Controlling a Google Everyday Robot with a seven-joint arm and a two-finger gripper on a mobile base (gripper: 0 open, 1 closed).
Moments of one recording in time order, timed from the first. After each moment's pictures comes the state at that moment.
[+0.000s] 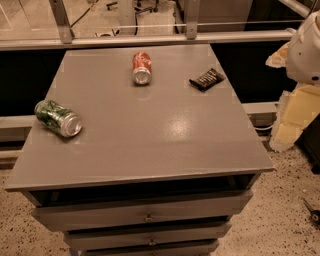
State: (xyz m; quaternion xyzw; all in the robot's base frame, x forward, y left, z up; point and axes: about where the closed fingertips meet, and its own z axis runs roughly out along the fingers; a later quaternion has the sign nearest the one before) arm 0.438 -0.217 0.976 -0.60 0.78 -0.03 0.16
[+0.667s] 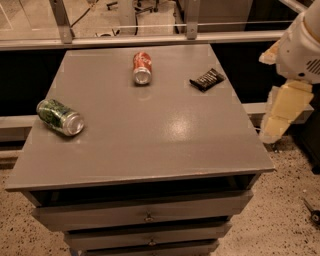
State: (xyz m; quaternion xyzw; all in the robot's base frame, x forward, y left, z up) arm 0.457 -0.210 0.972 -0.60 0.78 -0.04 0.17
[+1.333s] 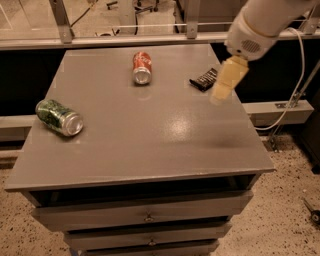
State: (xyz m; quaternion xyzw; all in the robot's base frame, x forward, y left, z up) arm 0.583 -0.171 0.949 -0.57 0.80 -0.02 0.22
